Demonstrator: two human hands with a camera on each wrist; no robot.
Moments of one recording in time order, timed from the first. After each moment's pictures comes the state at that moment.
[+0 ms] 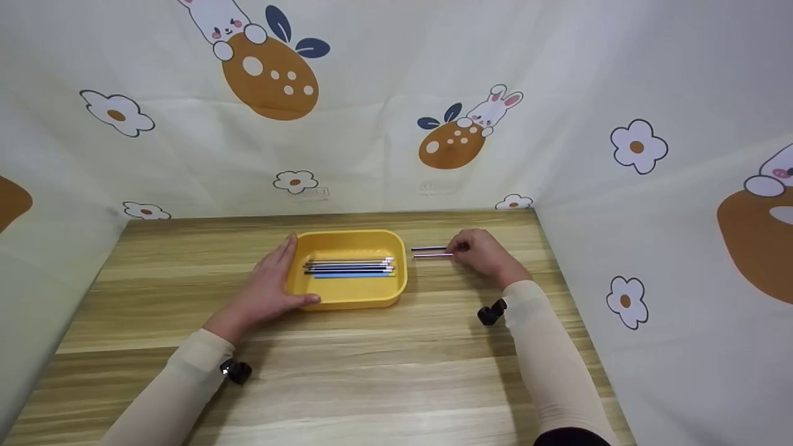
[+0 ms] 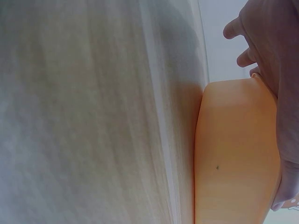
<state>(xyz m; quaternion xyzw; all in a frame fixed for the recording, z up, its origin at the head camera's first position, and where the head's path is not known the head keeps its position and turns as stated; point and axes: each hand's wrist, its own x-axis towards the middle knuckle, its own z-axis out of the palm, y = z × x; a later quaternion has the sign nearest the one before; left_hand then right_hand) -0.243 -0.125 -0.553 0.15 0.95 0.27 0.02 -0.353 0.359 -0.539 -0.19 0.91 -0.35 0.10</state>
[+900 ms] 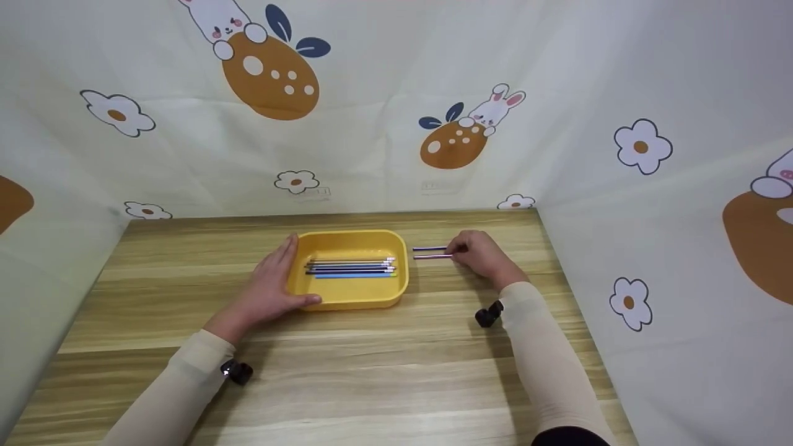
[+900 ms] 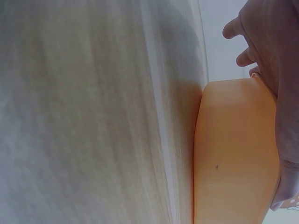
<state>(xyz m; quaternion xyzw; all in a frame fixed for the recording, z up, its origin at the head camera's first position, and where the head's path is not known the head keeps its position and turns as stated) -0.244 -0.125 -0.554 0.15 0.95 0.27 0.01 -0.357 0.353 -0.549 -0.20 0.91 -0.35 0.10</state>
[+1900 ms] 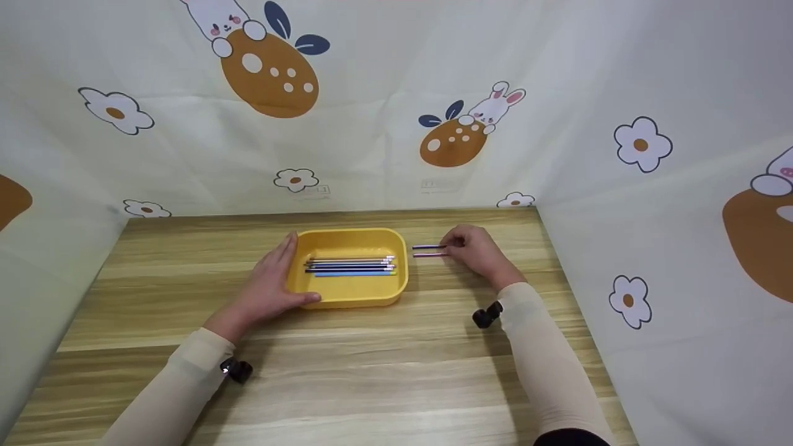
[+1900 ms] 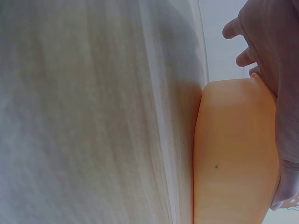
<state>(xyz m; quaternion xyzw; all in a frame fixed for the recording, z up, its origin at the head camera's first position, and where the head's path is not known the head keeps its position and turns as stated) -0.243 -0.125 -0.552 0.14 0.95 0.28 0.02 -0.349 0.342 -0.544 -0.18 0.89 -0.41 0.06</state>
